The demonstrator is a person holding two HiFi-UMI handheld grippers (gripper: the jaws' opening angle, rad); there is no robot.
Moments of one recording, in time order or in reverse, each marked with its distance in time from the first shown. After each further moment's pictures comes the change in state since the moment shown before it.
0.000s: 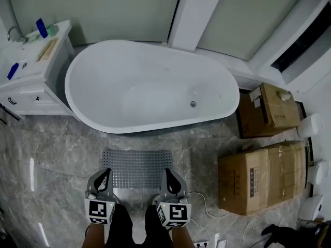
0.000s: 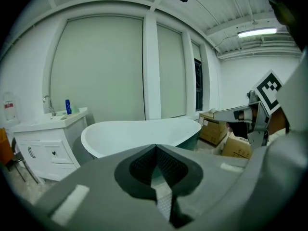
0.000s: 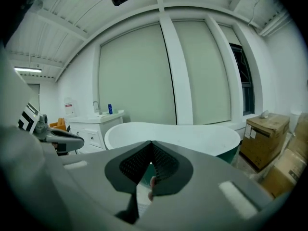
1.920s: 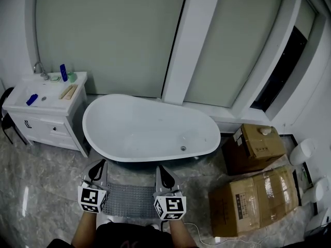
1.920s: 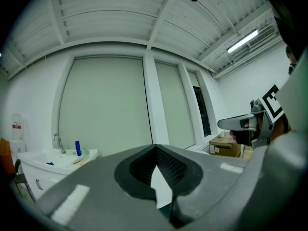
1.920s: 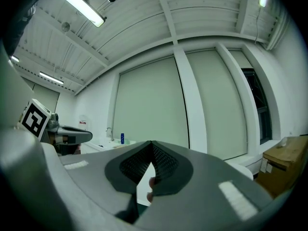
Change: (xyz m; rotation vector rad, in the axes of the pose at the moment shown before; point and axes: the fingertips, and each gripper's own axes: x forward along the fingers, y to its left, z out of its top) left arm -0.104 0.024 0.192 0.077 -0.362 0.090; right arm -0.076 0.039 0.184 -0.103 -0.343 0.150
